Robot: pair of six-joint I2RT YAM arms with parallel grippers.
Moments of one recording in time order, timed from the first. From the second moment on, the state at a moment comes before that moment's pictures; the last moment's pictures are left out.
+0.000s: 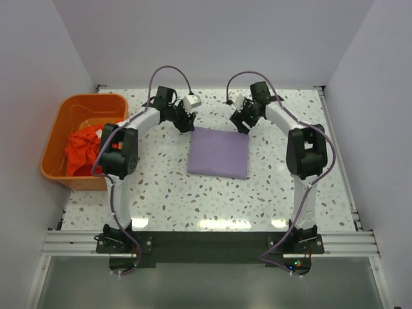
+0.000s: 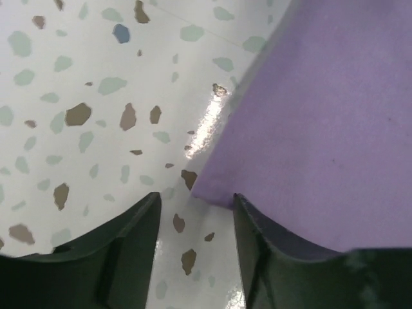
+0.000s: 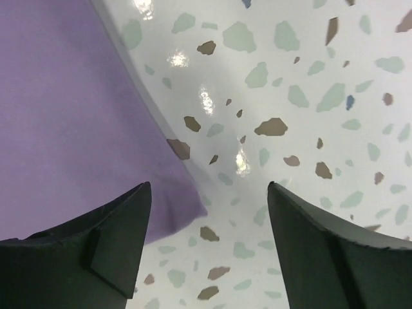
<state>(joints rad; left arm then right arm) -0.28 2.22 1.71 -0.39 0.62 0.64 0.25 2.20 1.79 -0.64 -0.30 -0.78</state>
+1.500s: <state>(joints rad) -0.28 1.95 0.93 0.13 1.18 -0.41 0.16 1.98 1.16 -0.73 -0.99 -0.11</state>
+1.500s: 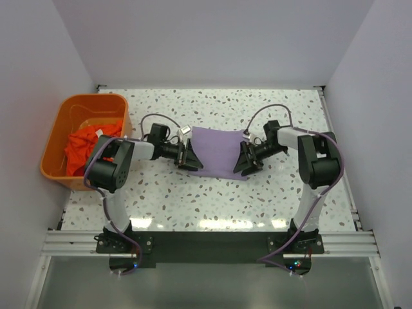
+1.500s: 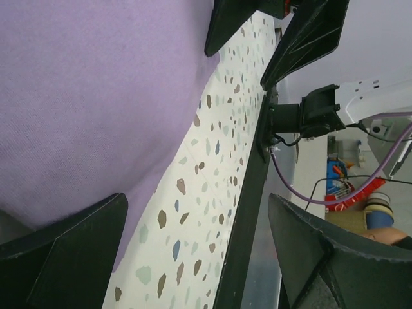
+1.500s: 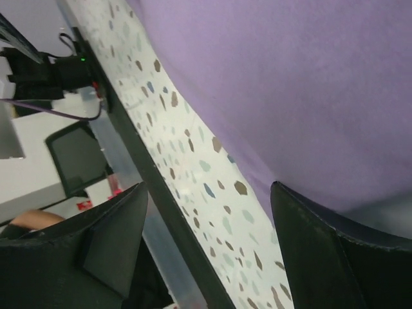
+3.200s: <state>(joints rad) -0.20 1.75 1.42 0.00 0.51 -0.19 0.32 1.76 1.53 -0.38 -0.27 0.09</state>
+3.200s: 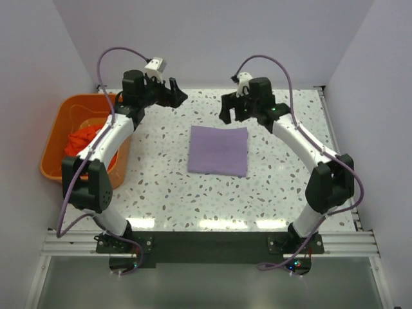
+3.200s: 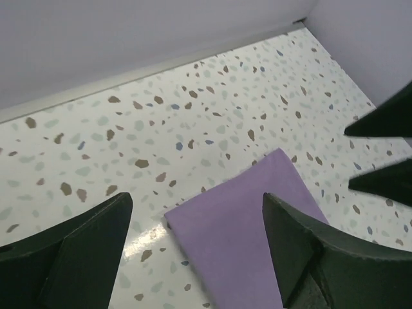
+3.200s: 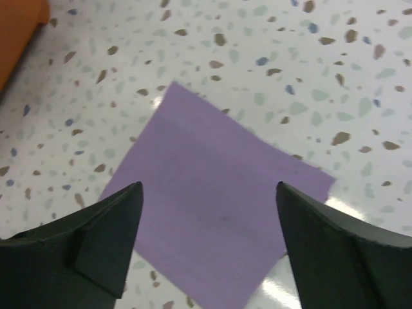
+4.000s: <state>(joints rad) -0.17 1.41 1.20 -0.33 0.35 -0.07 0.69 2.01 1.43 -0.48 0.16 0.07</state>
